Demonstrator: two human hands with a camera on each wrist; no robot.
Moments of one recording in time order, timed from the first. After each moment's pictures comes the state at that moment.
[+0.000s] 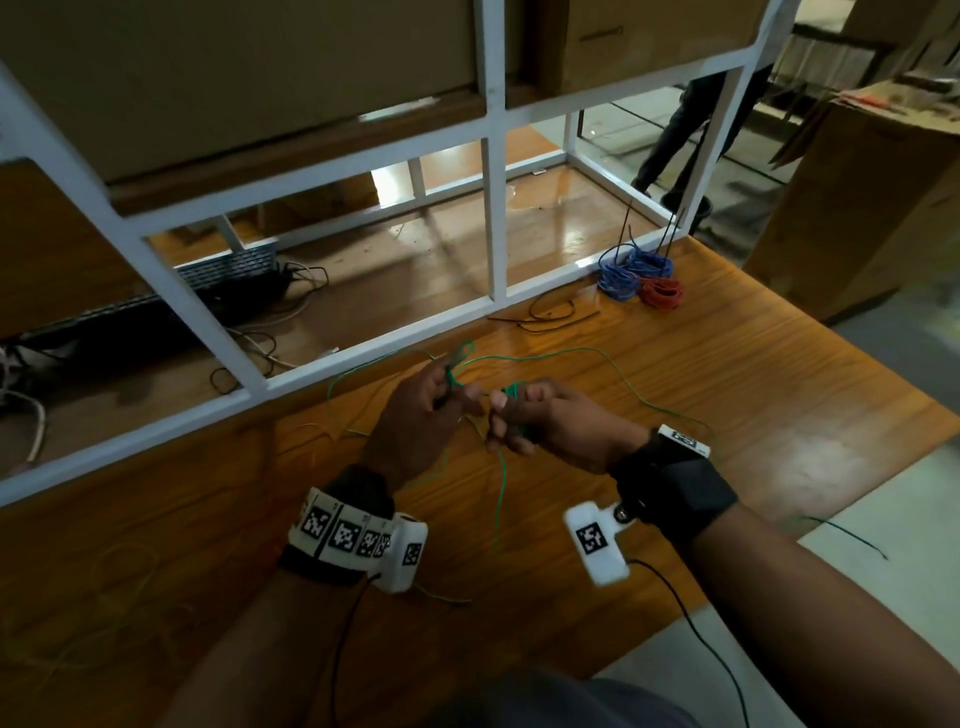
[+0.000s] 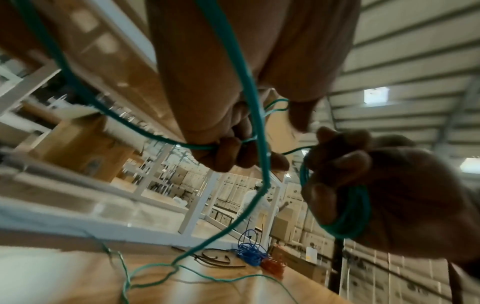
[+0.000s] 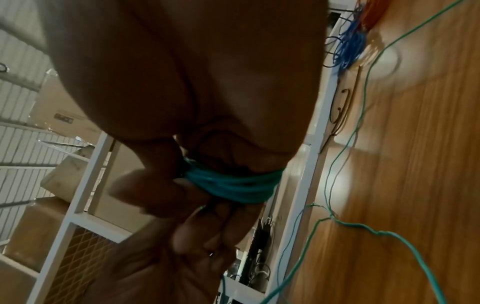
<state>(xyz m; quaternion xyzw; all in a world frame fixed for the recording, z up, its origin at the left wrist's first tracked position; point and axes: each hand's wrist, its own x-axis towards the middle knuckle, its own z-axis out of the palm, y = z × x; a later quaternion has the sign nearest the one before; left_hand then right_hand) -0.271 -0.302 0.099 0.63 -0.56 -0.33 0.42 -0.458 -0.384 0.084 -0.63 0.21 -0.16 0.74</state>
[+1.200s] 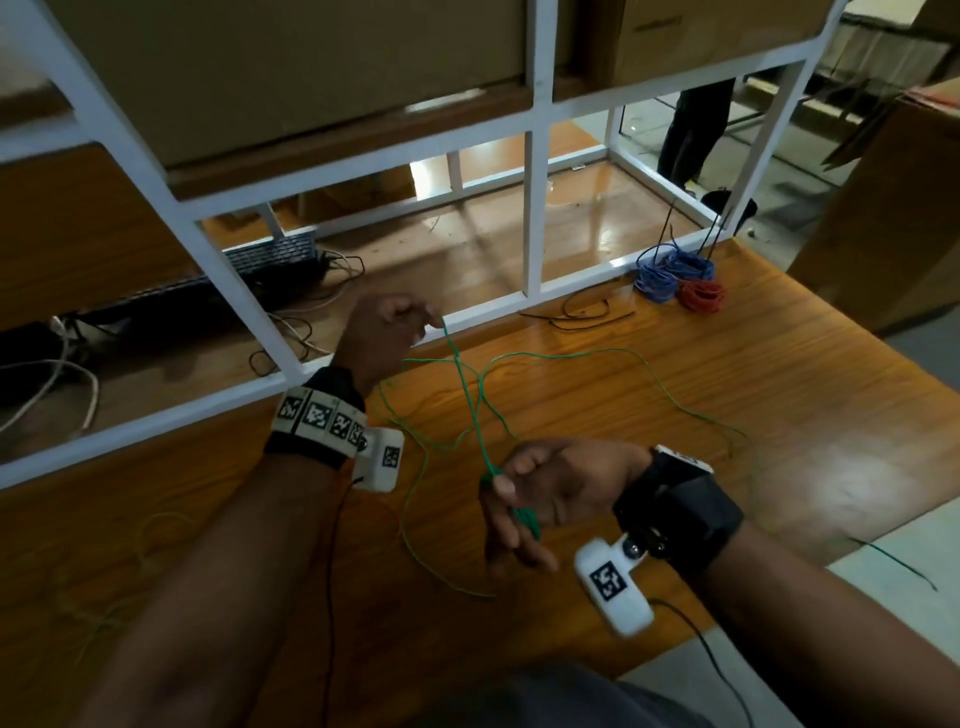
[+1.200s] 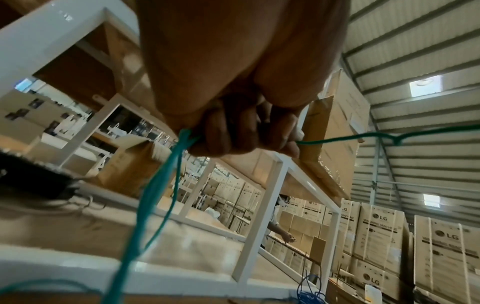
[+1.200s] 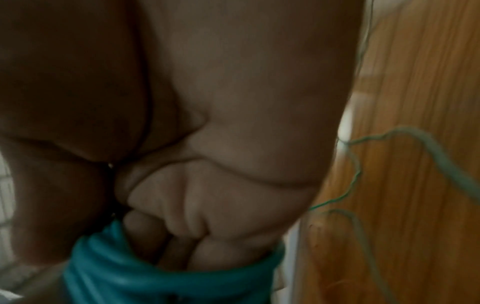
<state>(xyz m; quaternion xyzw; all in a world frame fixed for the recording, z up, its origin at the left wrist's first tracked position) -0.185 -0.351 0.123 0.68 -0.50 -0.25 0.47 -0.440 -0.344 0.099 -0.53 -0.07 0.13 0.83</state>
